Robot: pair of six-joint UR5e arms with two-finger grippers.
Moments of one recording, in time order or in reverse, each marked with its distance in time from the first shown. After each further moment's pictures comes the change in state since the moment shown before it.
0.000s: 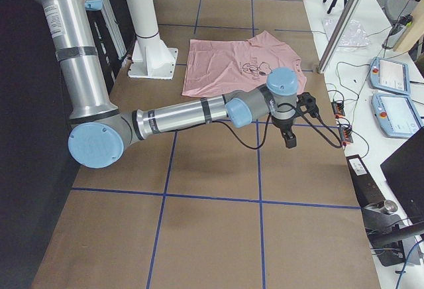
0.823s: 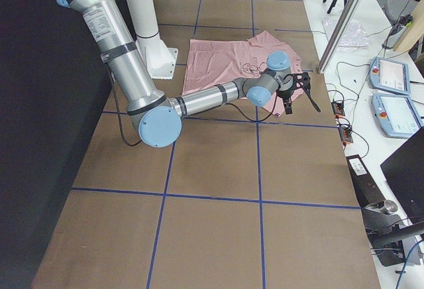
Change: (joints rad) left arm 0.138 -0.006 -0.004 -0.104 0.055 -0.149; right arm -0.385 0.205 -0.249 0.423 -0.349 0.722
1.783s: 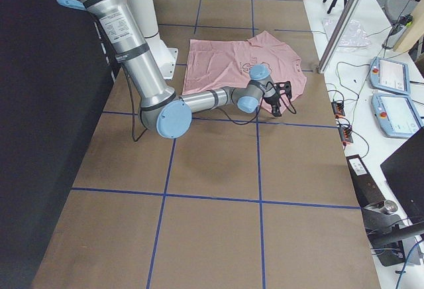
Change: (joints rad) left arm 0.004 0.001 -0.002 0.000 0.001 0.002; right arm -0.180 0.038 -0.142 0.129 -0.249 0.127
